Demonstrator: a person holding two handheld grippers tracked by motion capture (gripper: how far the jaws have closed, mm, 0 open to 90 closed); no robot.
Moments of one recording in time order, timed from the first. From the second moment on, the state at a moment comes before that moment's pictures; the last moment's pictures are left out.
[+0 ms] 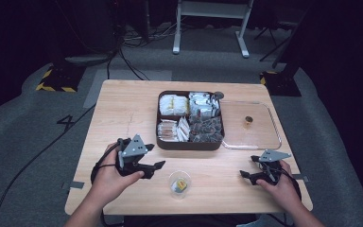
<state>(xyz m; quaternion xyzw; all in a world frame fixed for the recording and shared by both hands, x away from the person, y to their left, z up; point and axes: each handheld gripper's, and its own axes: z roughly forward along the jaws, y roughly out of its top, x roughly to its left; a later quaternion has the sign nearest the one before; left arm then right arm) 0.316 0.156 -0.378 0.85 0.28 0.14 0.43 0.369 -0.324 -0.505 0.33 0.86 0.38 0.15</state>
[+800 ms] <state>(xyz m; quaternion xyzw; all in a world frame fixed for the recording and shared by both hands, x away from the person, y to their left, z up) 0.323 0.232 -0.434 0.83 0.40 0.17 0.35 0.369 -0.324 -0.505 0.33 0.86 0.38 0.15</state>
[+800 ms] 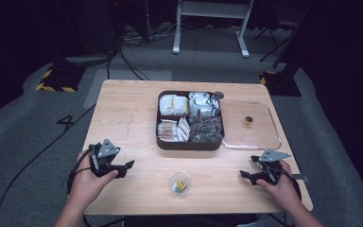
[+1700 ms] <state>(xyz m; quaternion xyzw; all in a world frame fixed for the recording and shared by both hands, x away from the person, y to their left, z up) 0.314 0.265 -0.497 0.82 0.47 0.17 0.29 0.369 -0.324 -0.505 0.33 0.86 0.38 0.15</state>
